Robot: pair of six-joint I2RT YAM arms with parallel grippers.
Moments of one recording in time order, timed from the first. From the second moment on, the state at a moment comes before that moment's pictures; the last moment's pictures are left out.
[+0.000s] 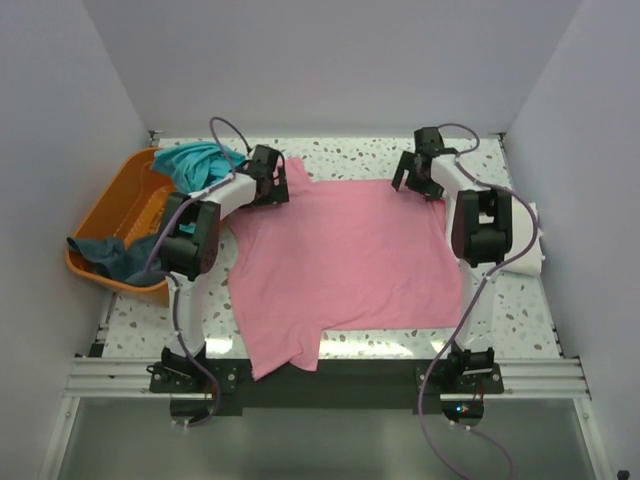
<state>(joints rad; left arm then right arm) -0.32 2.13 1.53 -0.39 -0.29 -0.42 0.10 2.23 1.76 -0.61 0.15 0.44</state>
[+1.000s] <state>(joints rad) -0.30 2.39 2.15 -0.55 -0.07 -0.26 0.09 2.30 2.01 -0.52 0.00 0.35</state>
